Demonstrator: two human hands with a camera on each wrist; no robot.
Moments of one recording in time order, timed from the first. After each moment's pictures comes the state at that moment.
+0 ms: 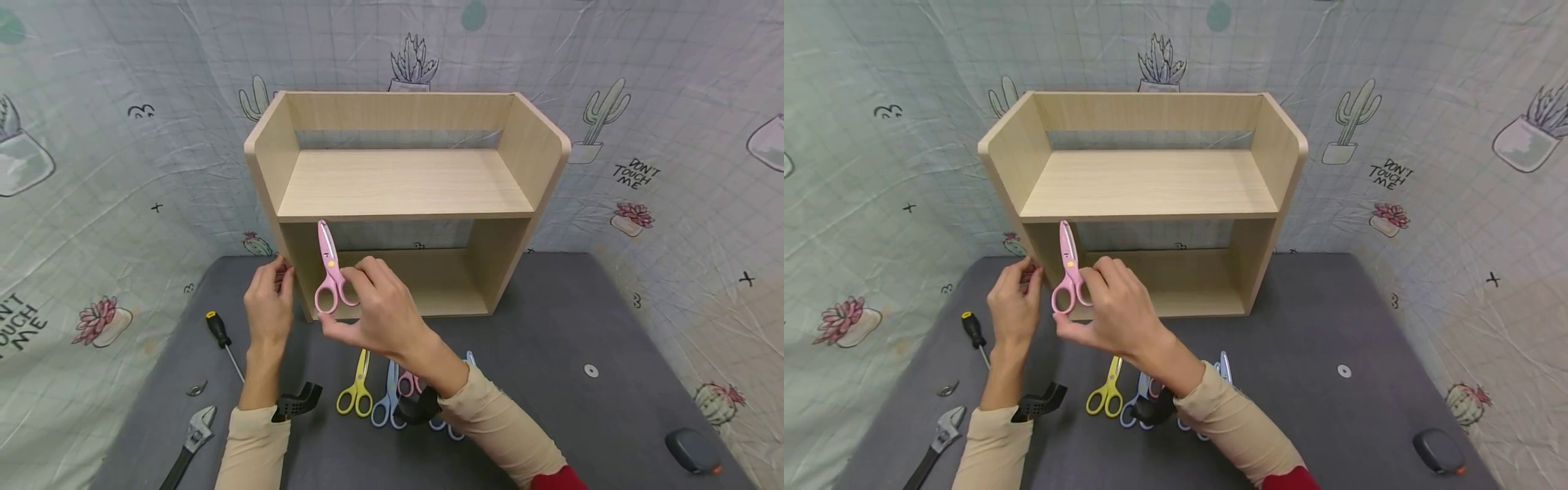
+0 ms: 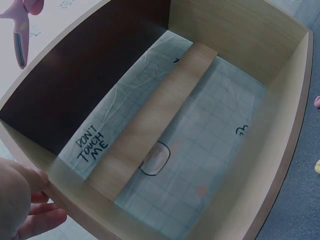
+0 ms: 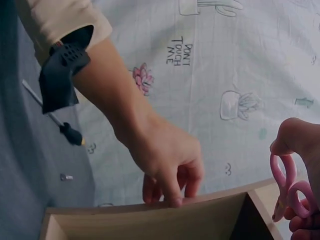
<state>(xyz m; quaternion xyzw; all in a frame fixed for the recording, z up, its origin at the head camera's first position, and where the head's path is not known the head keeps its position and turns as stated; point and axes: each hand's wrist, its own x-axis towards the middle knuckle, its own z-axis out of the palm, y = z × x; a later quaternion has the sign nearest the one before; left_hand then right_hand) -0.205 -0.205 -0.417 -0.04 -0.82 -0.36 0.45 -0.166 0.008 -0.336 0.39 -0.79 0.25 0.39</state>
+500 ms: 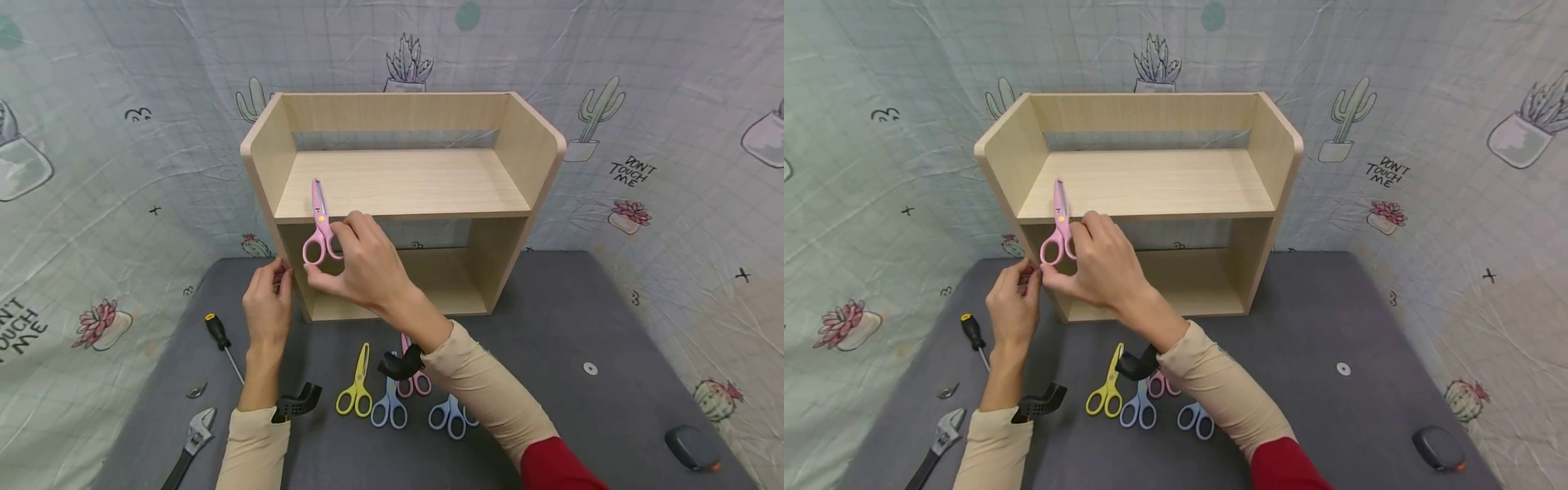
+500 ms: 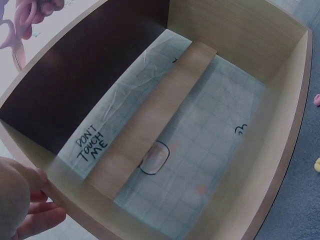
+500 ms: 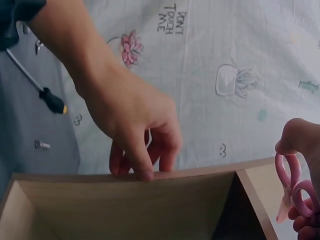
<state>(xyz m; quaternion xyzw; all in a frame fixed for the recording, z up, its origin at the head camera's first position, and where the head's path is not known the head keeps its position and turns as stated) -0.204 -0.204 -0.416 -0.04 -0.82 -0.35 0.46 -0.205 -0.008 -0.297 0.37 -0.81 0.21 0.41</state>
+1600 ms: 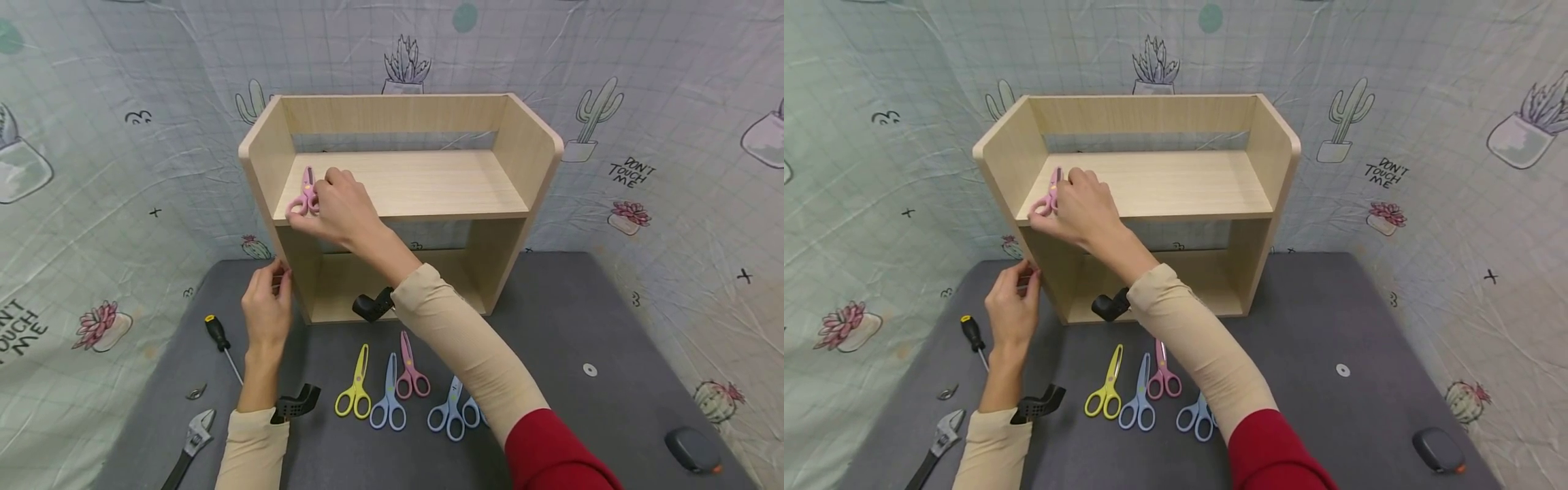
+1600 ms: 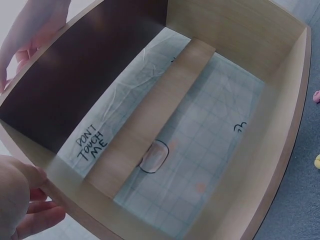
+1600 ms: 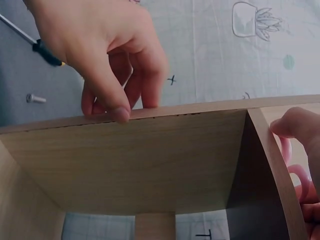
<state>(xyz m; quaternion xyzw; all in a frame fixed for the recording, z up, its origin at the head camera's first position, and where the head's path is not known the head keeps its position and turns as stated) -0.203 -0.204 -0.417 -0.04 -0.81 -0.35 0.46 -0.270 -0.044 -0.254 0.29 -0.91 0.17 0.23</state>
